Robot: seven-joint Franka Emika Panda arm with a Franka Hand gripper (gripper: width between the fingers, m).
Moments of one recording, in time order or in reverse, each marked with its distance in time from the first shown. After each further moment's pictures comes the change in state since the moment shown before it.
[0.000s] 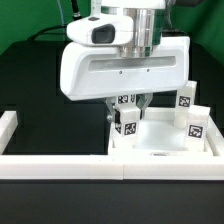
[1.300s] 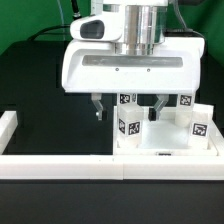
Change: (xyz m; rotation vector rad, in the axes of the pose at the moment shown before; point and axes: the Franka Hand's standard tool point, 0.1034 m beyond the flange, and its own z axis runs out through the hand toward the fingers) arm 0.004 -0.001 -0.002 -0.001 0.010 0.161
